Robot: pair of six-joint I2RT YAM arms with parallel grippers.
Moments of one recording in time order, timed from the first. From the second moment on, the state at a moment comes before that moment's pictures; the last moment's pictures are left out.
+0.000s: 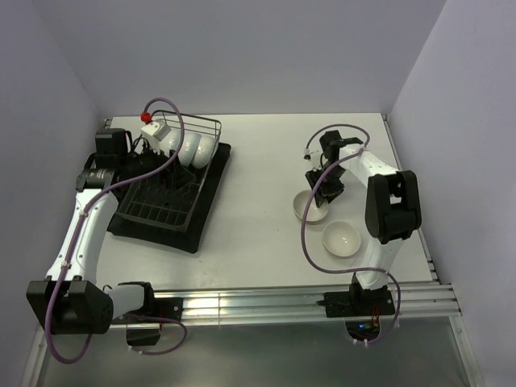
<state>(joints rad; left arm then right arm) -0.02 1.20 1.16 -0.59 0.80 0.17 0.16 1.84 1.35 -0.96 -0.17 -0.25</state>
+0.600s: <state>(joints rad) -0.02 1.18 1.12 -0.53 0.72 0.06 0.17 1.86 1.35 -0.95 -0.36 -0.21</state>
